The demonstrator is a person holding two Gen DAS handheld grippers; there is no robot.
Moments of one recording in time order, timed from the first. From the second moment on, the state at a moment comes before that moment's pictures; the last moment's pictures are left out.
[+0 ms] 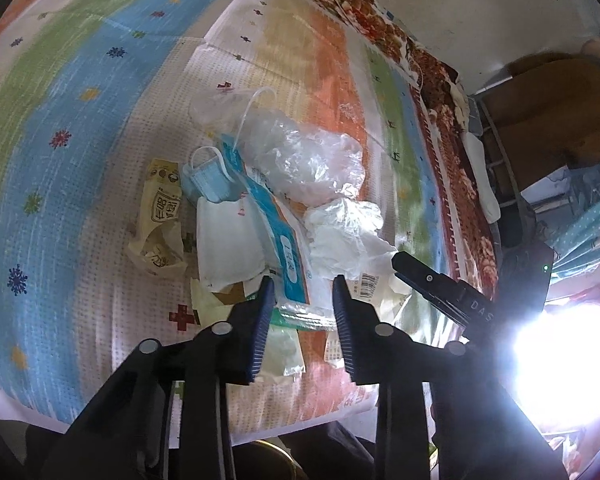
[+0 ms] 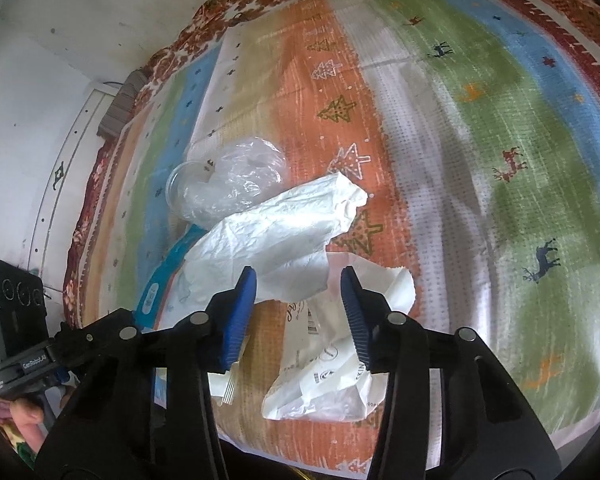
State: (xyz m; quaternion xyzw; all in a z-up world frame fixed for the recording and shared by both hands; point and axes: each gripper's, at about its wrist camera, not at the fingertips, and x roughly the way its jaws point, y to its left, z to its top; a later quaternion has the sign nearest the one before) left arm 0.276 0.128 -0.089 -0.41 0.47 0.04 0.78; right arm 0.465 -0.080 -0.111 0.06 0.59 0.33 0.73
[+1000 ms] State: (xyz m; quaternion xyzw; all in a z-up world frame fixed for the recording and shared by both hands) left arm 0.245 0.139 -0.021 -0.41 0.41 0.00 0.81; right arm 0.431 -0.086 -0.022 0.02 0.49 0.38 0.78
